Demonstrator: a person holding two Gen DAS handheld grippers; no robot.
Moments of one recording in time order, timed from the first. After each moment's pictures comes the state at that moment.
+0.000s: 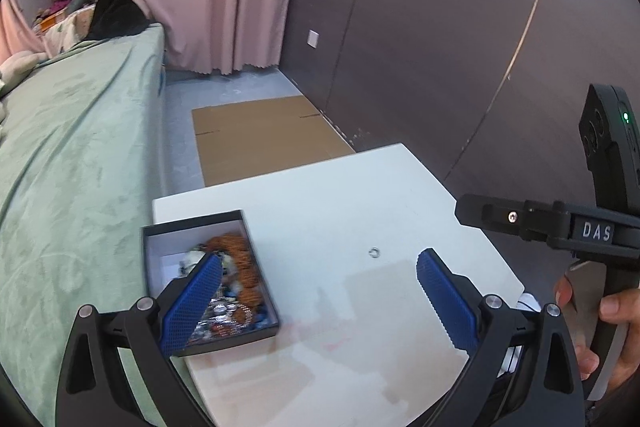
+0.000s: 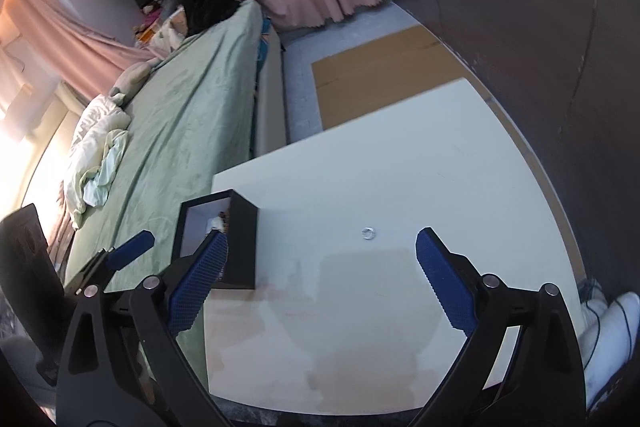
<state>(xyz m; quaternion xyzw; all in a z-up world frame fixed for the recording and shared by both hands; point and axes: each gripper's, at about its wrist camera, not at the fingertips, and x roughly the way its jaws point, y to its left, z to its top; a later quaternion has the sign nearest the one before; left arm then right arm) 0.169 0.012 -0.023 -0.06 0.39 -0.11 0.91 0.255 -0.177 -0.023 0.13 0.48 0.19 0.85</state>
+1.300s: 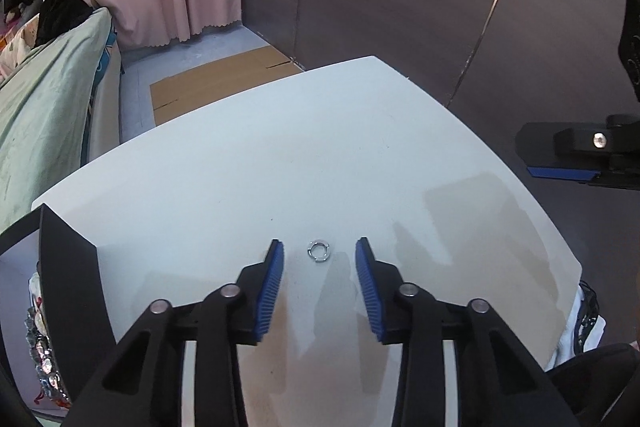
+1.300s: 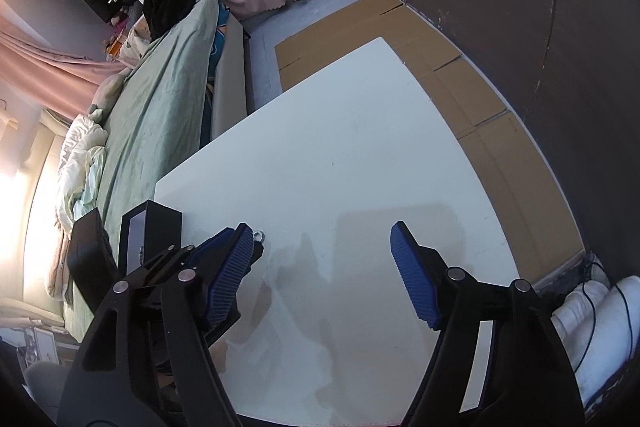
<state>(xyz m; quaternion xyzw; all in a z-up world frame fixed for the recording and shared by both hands) 0.259 -0.102 -0.142 0.01 0.46 -0.14 0.88 0.299 -0.274 -0.083 0.17 0.52 0.17 0.82</state>
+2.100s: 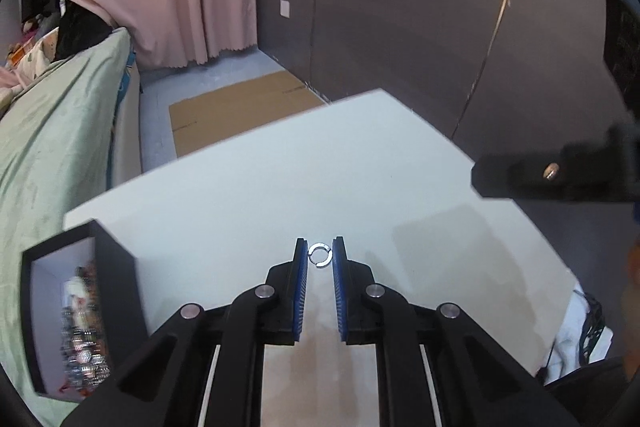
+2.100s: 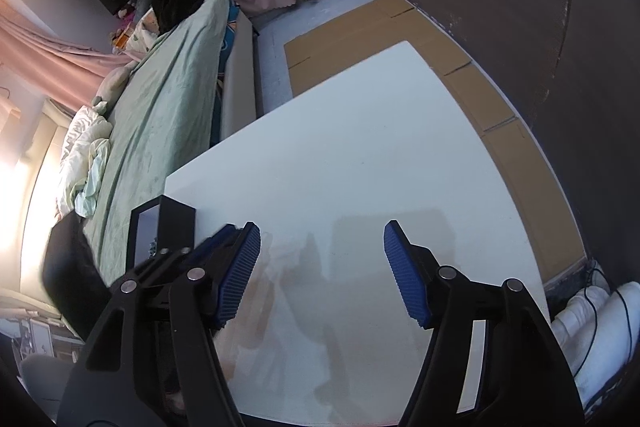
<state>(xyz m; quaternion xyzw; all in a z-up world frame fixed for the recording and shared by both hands) 0.235 -0.089 -0.105 0.01 0.41 -0.11 0.90 0.297 -0.253 -0.069 0.15 0.52 0.18 0.82</state>
